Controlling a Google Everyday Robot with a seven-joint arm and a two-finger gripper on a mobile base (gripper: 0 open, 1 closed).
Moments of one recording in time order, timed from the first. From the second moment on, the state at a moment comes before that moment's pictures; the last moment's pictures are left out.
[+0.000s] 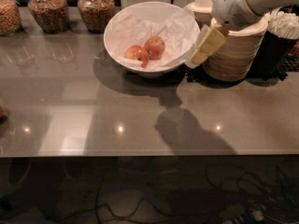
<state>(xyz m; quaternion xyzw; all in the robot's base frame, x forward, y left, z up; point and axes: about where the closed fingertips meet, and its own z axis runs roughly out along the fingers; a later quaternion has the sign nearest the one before) 0.595 -0.119 1.004 -0.61 0.68 0.01 0.41</state>
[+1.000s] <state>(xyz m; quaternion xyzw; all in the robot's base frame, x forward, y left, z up) 0.668 -0.052 1.005 -0.62 0.65 0.00 0.43</state>
